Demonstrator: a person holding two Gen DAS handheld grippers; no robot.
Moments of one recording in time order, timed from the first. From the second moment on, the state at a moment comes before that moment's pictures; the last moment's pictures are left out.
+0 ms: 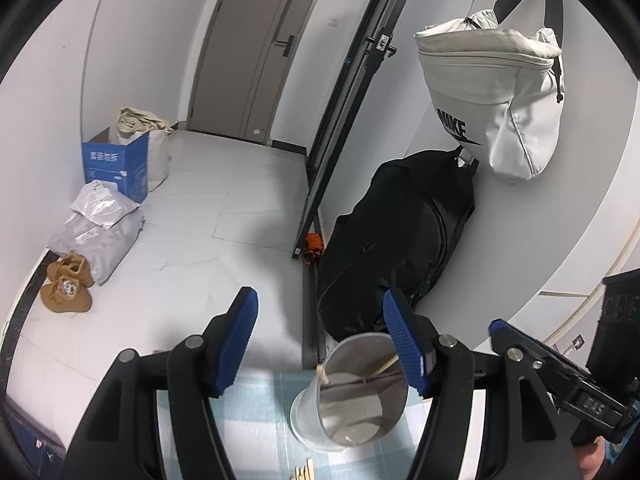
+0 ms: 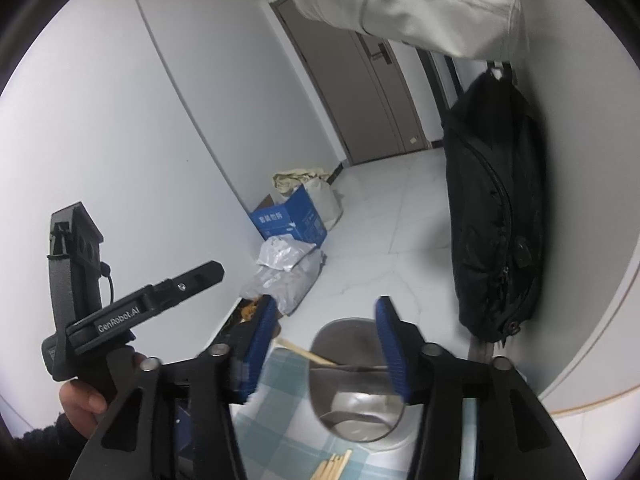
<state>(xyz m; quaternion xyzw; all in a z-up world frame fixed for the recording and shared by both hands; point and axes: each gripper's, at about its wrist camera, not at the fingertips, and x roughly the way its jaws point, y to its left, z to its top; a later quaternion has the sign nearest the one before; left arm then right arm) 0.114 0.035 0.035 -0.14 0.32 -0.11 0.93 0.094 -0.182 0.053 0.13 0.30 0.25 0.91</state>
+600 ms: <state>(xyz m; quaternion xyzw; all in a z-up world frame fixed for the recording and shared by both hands) 0.032 0.001 0.045 -0.03 0.28 0.01 0.96 0.021 -0.178 0.040 0.14 0.28 0.23 0.92</state>
